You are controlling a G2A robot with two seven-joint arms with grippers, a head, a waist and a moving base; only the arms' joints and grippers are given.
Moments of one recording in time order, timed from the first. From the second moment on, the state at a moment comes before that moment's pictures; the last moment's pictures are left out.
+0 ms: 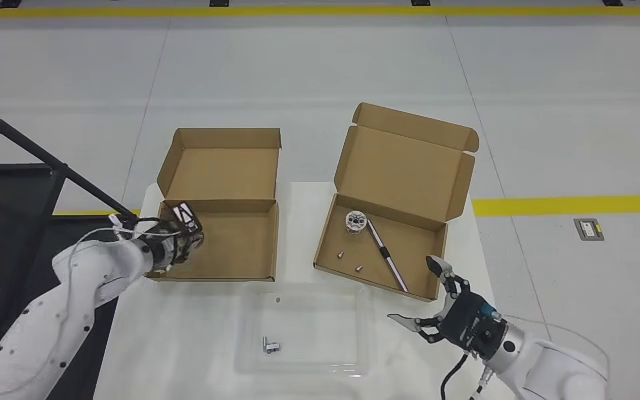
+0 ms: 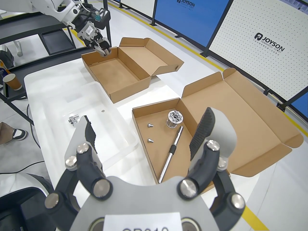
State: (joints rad) left arm 0.68 -0.75 -1.01 -1.28 1.30 -0.62 -0.41; right arm -1.47 -1.12 1.56 -2.09 -1.32 -0.68 0.11
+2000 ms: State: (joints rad) left arm 0.17 -1.01 -0.69 -0.66 1.50 -1.01 -0.12; right arm -1.47 -1.12 1.56 -2.09 -1.32 -0.68 0.11
